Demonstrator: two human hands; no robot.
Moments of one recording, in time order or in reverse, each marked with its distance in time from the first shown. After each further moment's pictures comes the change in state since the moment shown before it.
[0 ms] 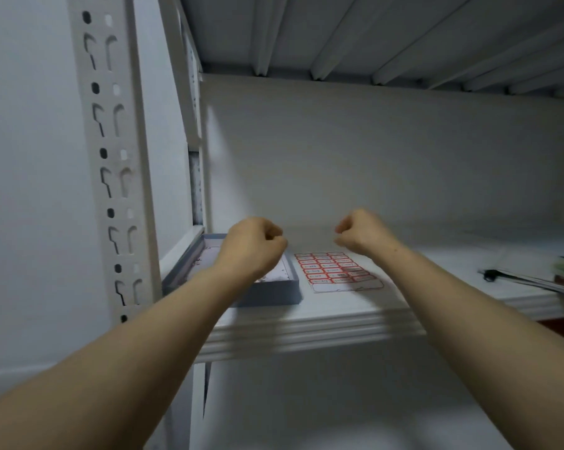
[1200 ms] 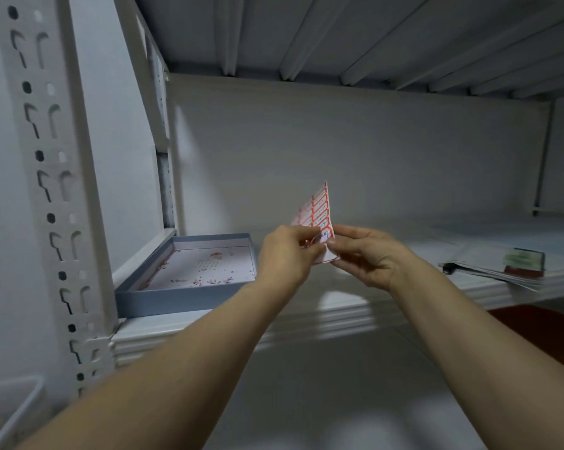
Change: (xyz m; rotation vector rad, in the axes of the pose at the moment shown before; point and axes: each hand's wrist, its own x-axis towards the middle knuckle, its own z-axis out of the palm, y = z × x) left_hand 0.000 0.048 0.083 -0.305 -0.022 0.135; right_hand -0.052 0.052 -0.029 1.375 -0.318 0.179
